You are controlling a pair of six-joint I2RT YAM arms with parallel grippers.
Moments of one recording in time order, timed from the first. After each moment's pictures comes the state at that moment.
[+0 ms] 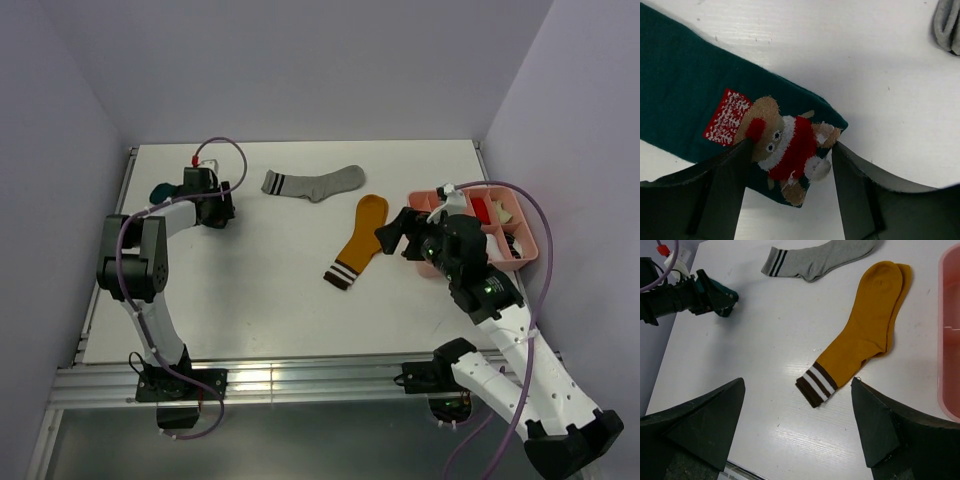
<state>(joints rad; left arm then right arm) -0.09 1.91 1.17 -0.05 -0.01 -0.19 0.39 0.71 0.80 -0.43 -0.01 0.52</state>
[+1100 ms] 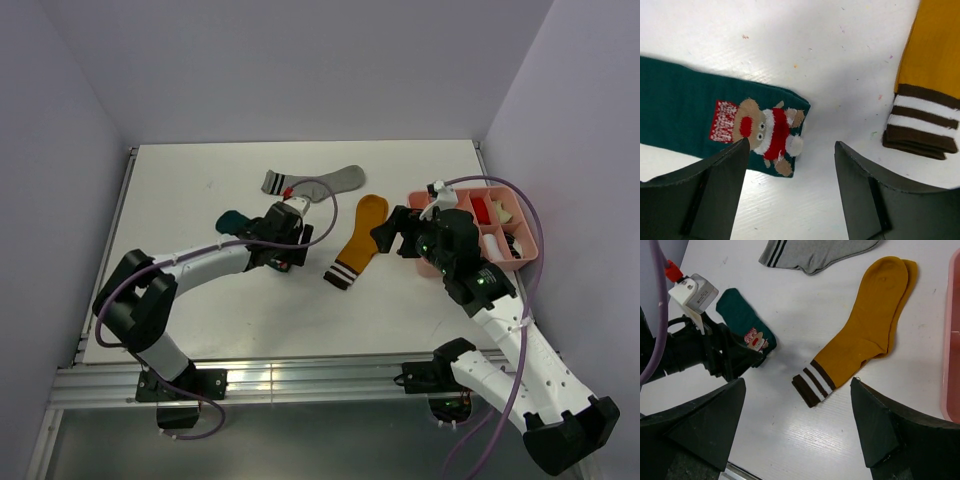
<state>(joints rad) -0.72 1.63 1.02 -0.23 -0.16 -0.30 0.39 0.79 0.80 -0.40 -0.05 0.48</state>
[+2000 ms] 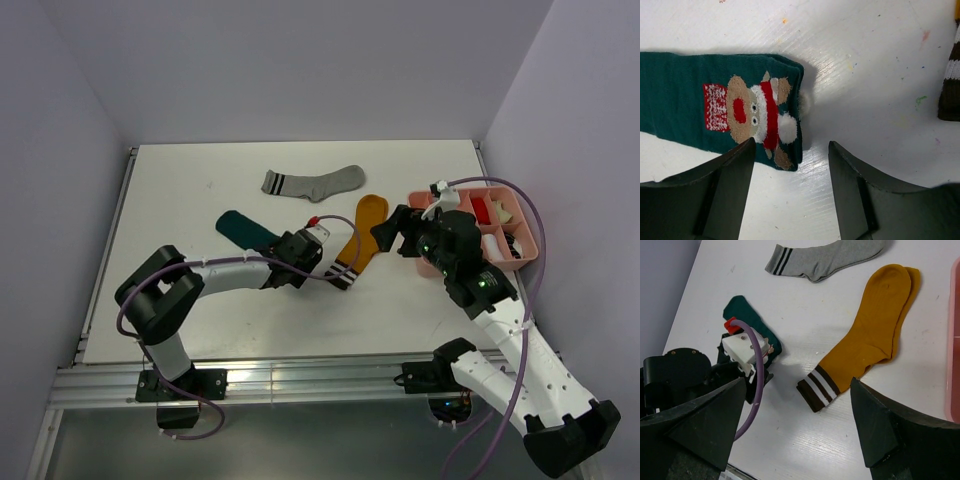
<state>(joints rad) -0.87 1.73 0.96 -0.21 -0.42 -0.07 0.39 0.77 0.79 -0.38 -0.05 0.50</state>
